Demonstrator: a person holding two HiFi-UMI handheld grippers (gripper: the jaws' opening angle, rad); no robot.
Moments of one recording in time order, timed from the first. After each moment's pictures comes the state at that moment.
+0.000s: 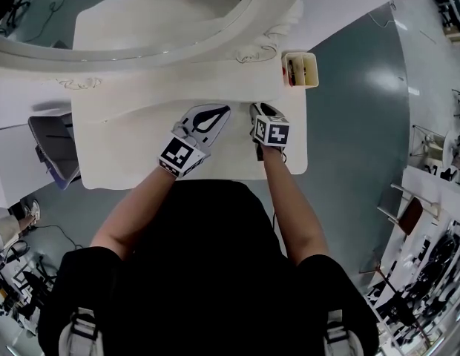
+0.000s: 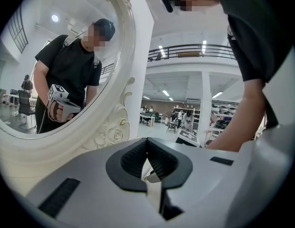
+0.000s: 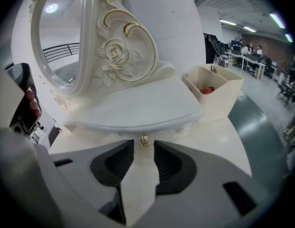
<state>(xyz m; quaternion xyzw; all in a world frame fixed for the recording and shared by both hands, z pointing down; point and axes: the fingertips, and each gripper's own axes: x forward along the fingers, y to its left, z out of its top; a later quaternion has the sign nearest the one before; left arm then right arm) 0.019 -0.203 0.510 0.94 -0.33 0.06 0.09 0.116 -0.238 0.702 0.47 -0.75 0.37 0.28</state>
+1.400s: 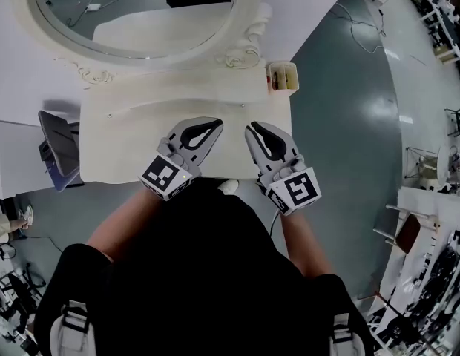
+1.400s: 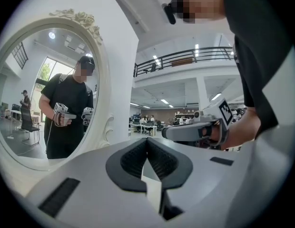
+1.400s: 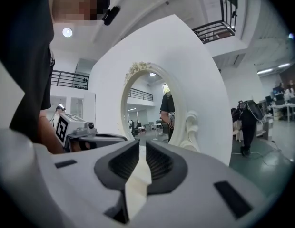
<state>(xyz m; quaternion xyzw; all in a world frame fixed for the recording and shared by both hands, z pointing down) 0.043 -0.104 0.371 0.94 -0.35 0.02 0.04 0.101 -0.102 0.365 0.34 -0.94 0.06 0.03</state>
